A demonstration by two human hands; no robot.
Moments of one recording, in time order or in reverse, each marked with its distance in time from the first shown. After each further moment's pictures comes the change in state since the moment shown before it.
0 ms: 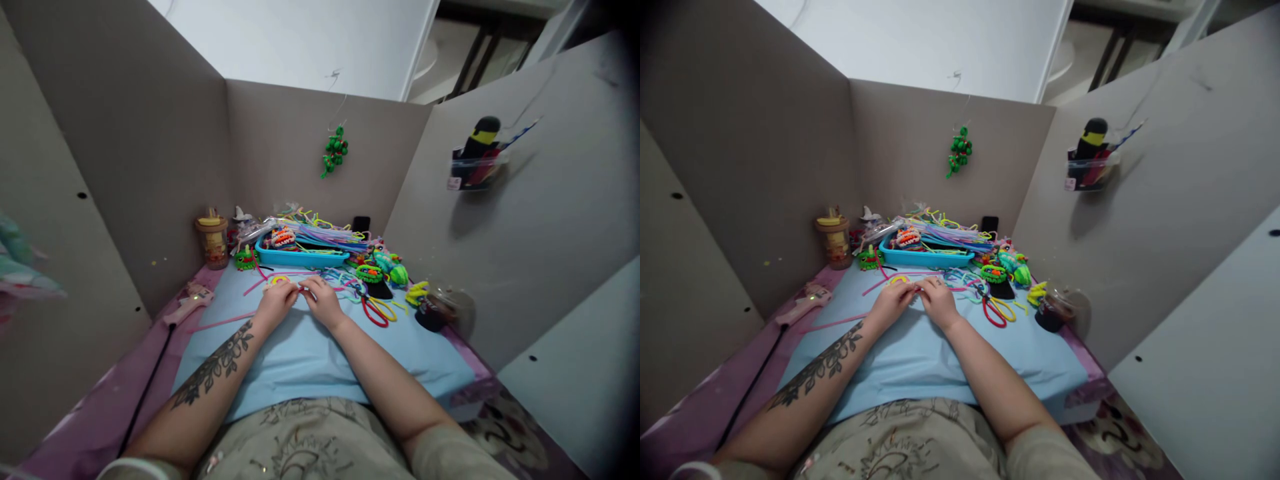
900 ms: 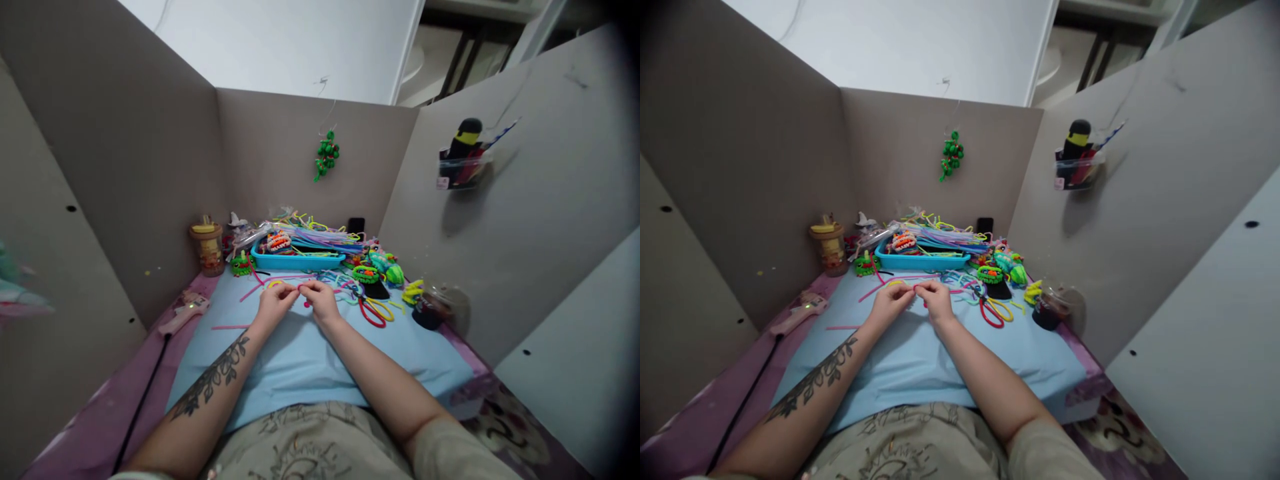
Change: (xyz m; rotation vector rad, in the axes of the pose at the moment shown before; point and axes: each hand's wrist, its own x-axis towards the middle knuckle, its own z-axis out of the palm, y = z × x) left_hand 0.011 0.014 0.001 -0.472 0.106 -0.335; right_hand 0.013 -0.010 0.013 0.925 0.274 0.768
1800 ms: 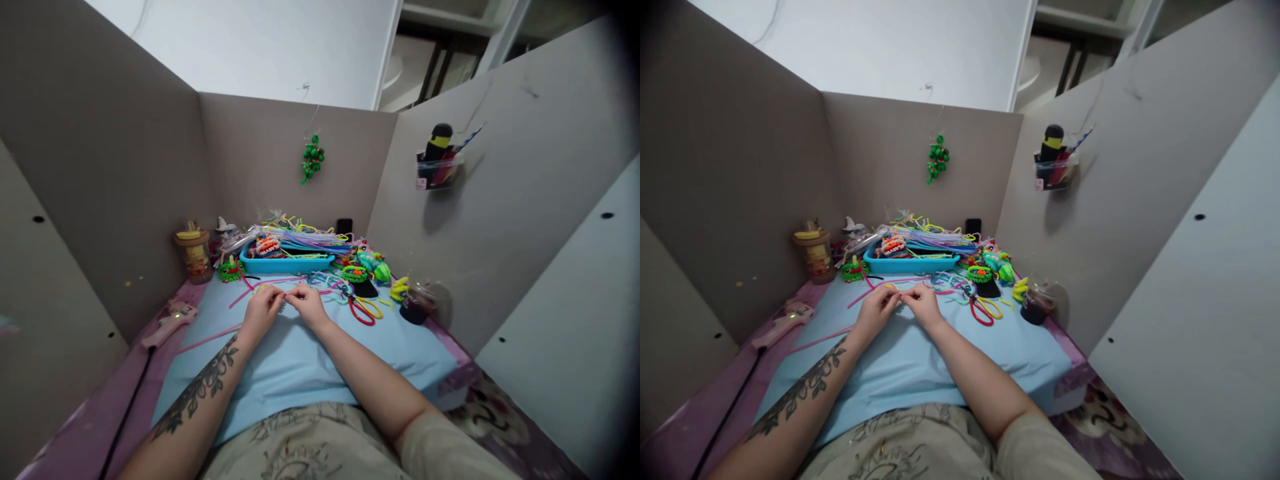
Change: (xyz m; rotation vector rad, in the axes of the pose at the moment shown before) left_hand -0.002 -0.008 -0.010 0.264 -0.007 0.286; right_hand -0.003 -0.005 -0.006 -0.483 -0.136 -0.308
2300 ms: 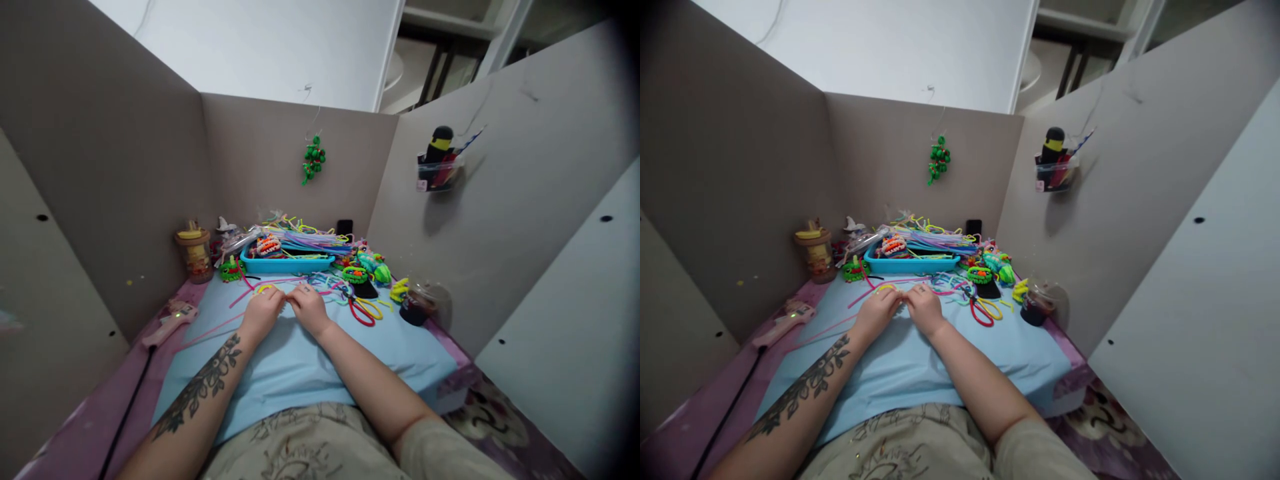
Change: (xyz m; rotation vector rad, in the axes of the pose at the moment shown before) left_hand -0.002 0.003 -0.004 0.315 -0.111 0.147; right_hand -0.006 0.000 -0.008 -0.651 -0.056 -0.458
